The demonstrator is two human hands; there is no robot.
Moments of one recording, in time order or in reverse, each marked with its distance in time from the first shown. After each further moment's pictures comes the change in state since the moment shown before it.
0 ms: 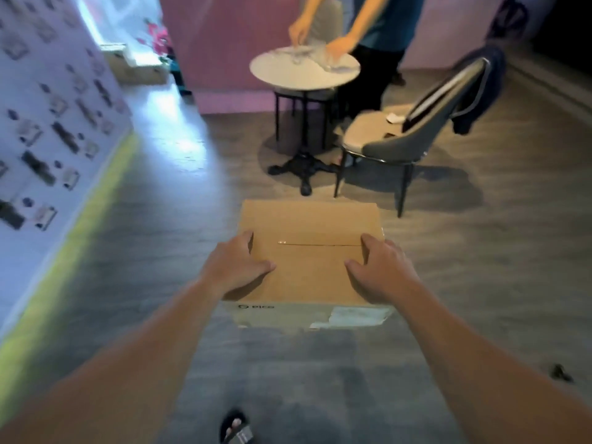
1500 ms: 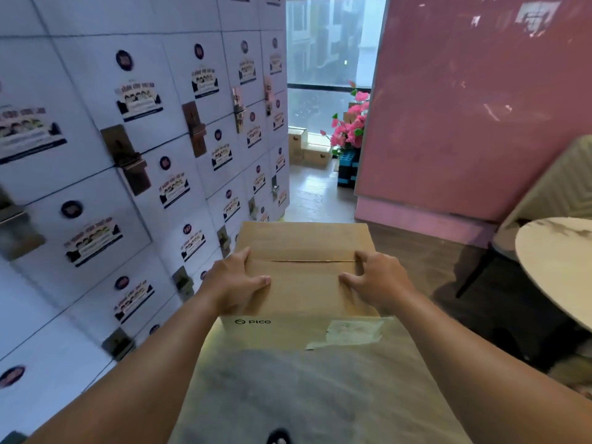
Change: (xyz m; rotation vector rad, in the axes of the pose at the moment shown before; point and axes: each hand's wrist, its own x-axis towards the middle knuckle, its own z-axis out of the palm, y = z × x) left_hand 0.634 -0.459 -0.555 -0.061 0.447 -0.258; right_hand 0.759 -0.779 0.134 0.047 -0.094 -0.549
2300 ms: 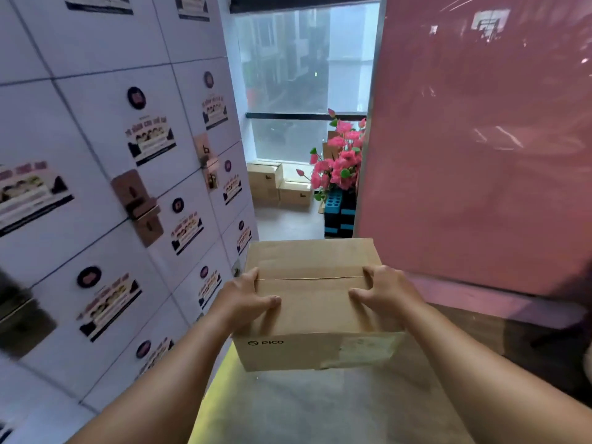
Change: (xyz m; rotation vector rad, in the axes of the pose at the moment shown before) left_hand 0.689 0.069 0.055 0.025 -0.148 0.062; right_hand 0.662 0.081 -0.030 0.065 -0.057 0.153
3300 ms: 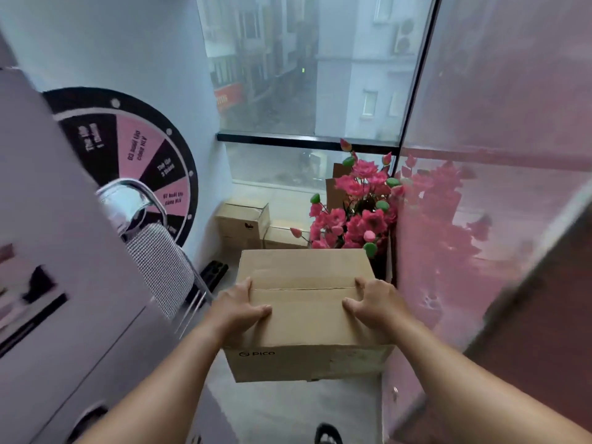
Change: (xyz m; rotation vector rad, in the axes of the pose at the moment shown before) left_hand 0.815 -0.059 -0.056 -0.001 -0.071 -0.077; right_hand 0.797 -0.078 -0.004 -0.031 -0.007 0.052
